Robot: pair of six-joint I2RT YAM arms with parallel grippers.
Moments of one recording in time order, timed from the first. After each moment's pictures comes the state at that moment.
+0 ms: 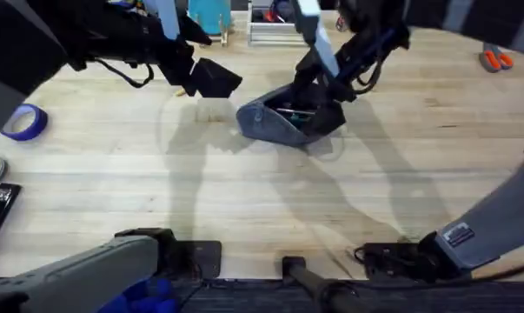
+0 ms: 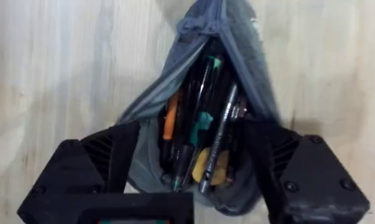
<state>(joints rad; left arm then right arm) 0.03 1.33 1.14 -0.76 0.68 0.74 0.33 1.90 1.49 -1.09 -0.61 -1.26</state>
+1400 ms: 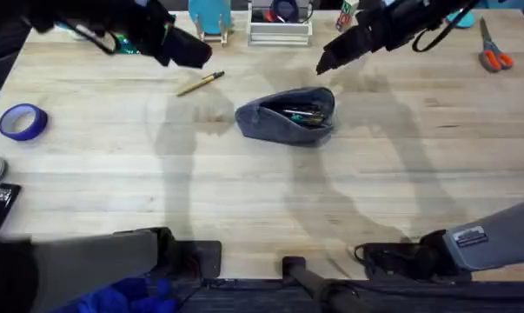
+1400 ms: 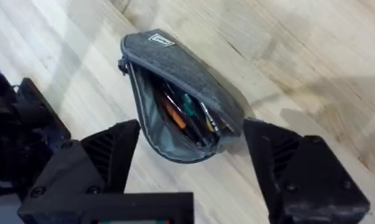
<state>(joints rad) 0.13 1.45 1.35 -0.86 0.54 0.75 0.14 1.75 1.62 -1.17 -0.61 -0.39</state>
